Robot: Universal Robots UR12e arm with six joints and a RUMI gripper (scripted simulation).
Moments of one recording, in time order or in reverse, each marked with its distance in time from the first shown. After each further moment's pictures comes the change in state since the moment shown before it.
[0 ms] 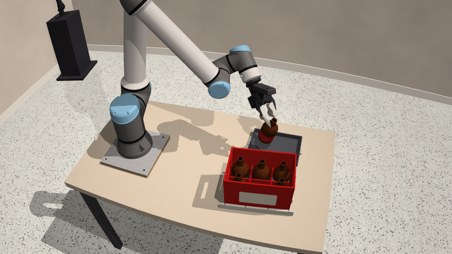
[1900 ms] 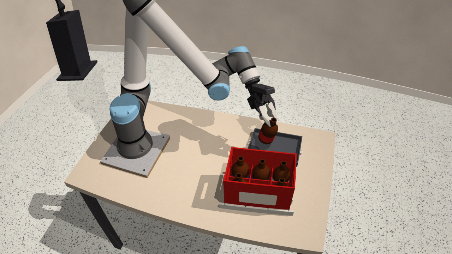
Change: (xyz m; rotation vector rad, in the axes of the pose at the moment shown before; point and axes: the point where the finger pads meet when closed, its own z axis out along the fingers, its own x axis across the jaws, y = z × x) arm 0.001 0.000 -0.001 0.045 0.000 0.002
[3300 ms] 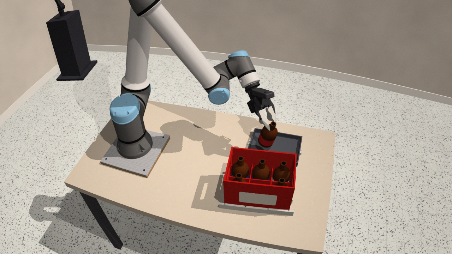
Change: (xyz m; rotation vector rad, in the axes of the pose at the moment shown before) arm 0.000 0.017 0.014 0.000 0.000 0.000
